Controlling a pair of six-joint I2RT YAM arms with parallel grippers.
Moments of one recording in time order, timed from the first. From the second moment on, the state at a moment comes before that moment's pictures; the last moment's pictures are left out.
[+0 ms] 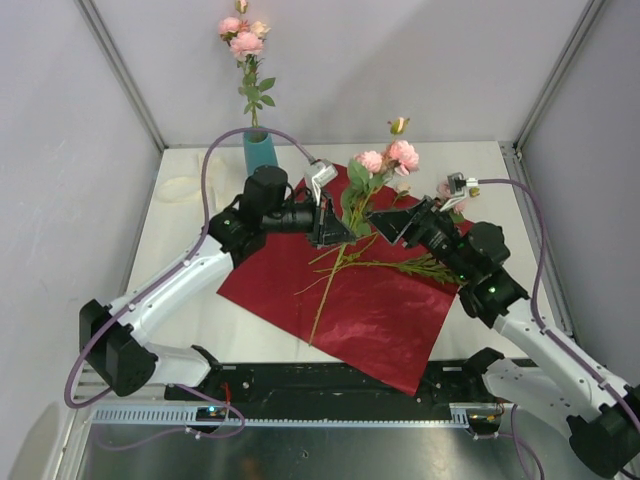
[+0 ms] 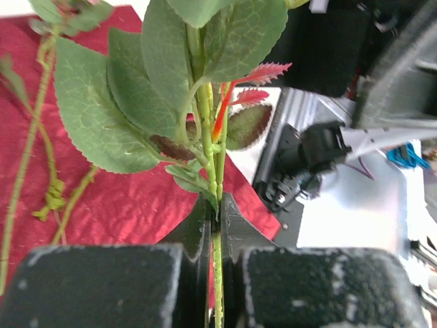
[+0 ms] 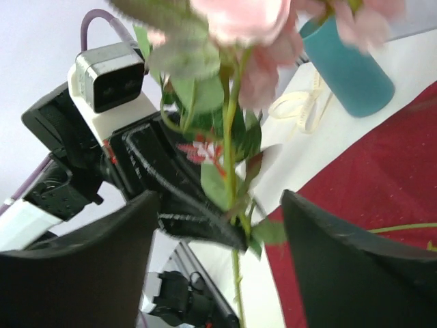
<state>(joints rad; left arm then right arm) -0.67 1.32 1.19 -0.25 0.69 -0.33 0.57 0.89 0.72 0.33 -0.24 0.88</state>
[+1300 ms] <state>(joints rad) -0.15 1.87 2.04 0.11 0.01 0.04 0.51 0.80 0.71 0.15 -0.21 0.77</state>
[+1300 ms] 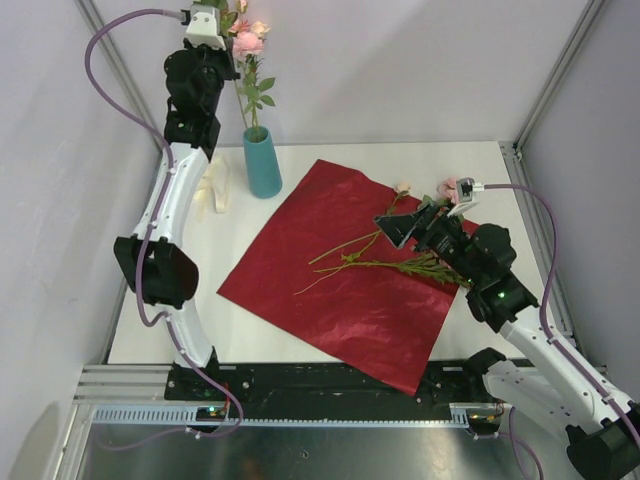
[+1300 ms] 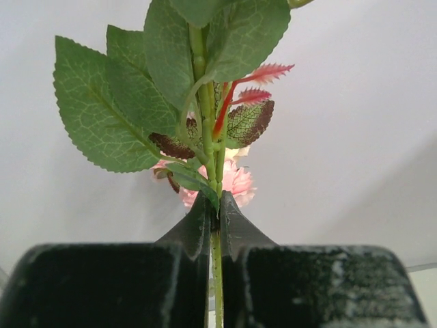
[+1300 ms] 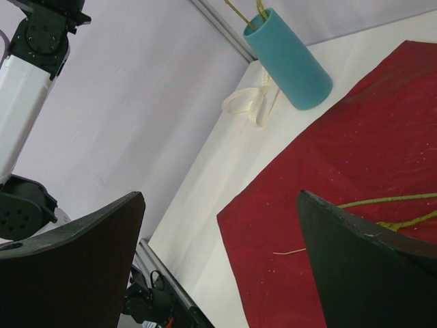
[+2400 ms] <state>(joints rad) -0.15 1.79 1.52 0.17 0.06 -0.11 0.47 0.77 0.71 -0.09 -0.02 0.96</state>
